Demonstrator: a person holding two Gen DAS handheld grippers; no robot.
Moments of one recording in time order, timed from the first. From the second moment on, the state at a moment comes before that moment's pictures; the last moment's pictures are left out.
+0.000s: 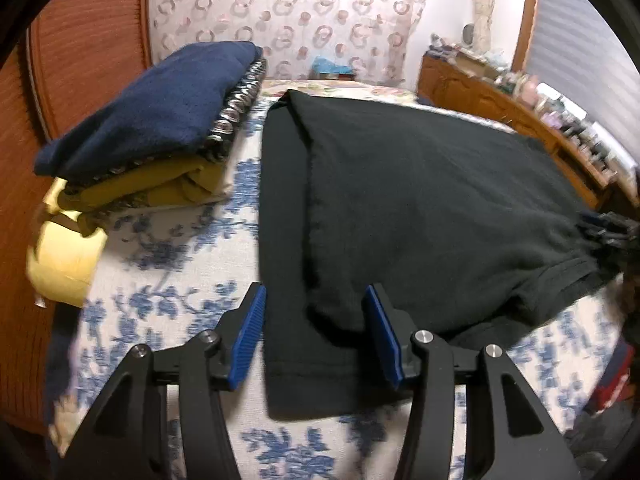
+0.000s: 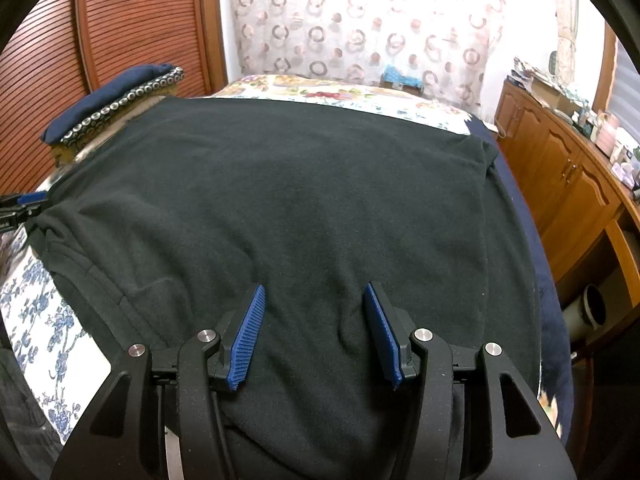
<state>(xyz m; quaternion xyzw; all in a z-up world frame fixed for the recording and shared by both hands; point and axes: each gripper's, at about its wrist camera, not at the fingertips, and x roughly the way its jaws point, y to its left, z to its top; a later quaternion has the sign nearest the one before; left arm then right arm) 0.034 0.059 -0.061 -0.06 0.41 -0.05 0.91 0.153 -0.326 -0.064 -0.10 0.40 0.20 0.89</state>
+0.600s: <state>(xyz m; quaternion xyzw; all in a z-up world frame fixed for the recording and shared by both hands) 0.041 0.046 -0.033 -0.06 0.36 -0.09 0.93 0.153 -0.328 -0.064 -0.10 0.40 0.20 0.89</state>
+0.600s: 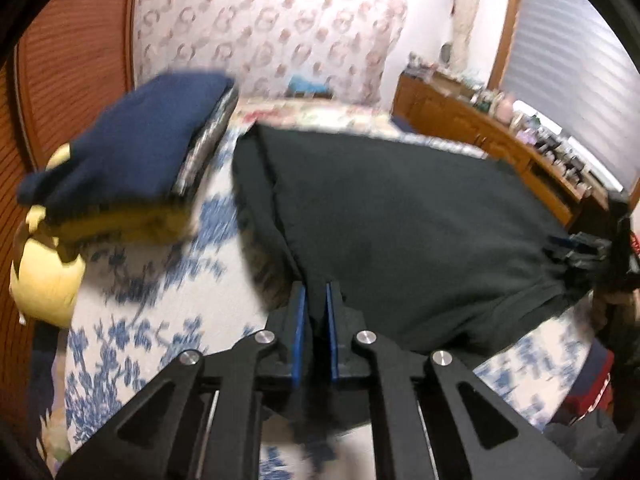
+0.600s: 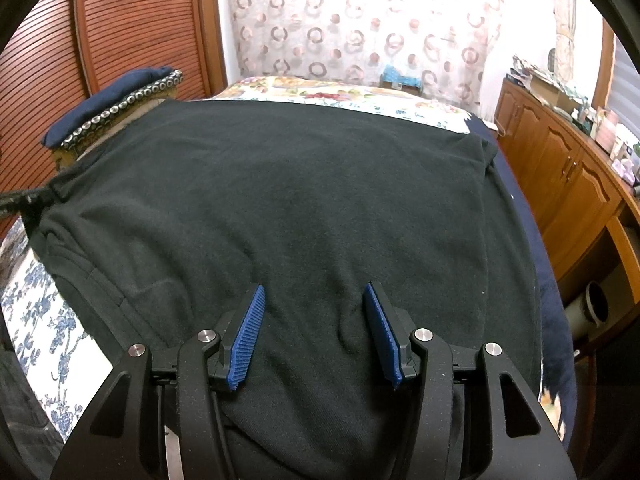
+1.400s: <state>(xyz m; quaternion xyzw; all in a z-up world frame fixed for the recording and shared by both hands) 0.077 -0.071 0.068 0.00 0.26 -0.24 0.94 0.151 -0.339 -0.054 -0.08 0.38 0.19 0.90</state>
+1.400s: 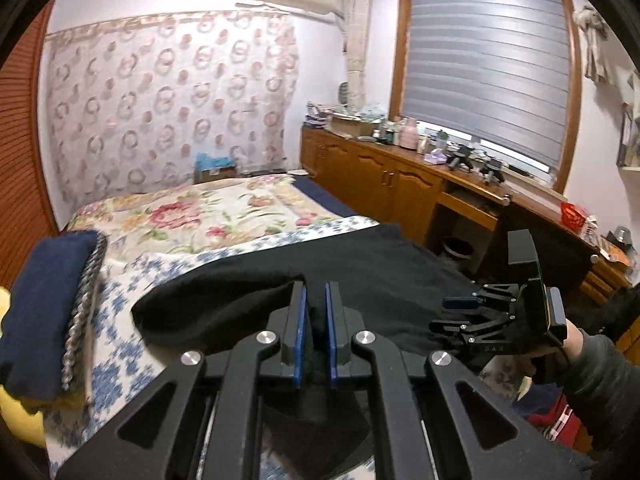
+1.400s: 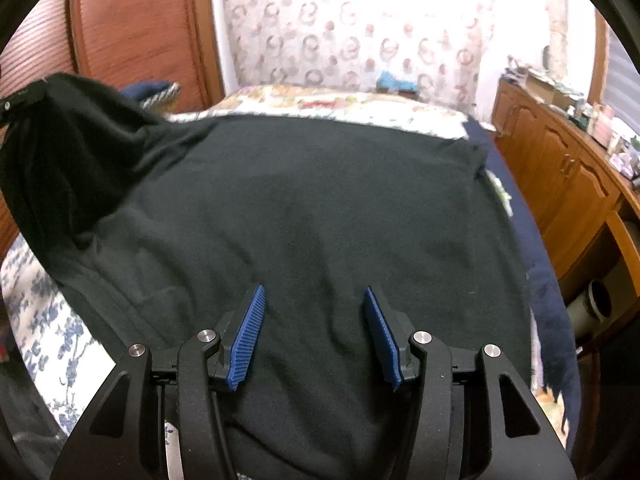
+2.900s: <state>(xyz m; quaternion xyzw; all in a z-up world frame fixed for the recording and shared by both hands) 0.088 -0.073 0.054 0.03 0.28 -0.20 0.94 0.152 -0.344 -0.009 -0.09 0.33 0.20 0.92</state>
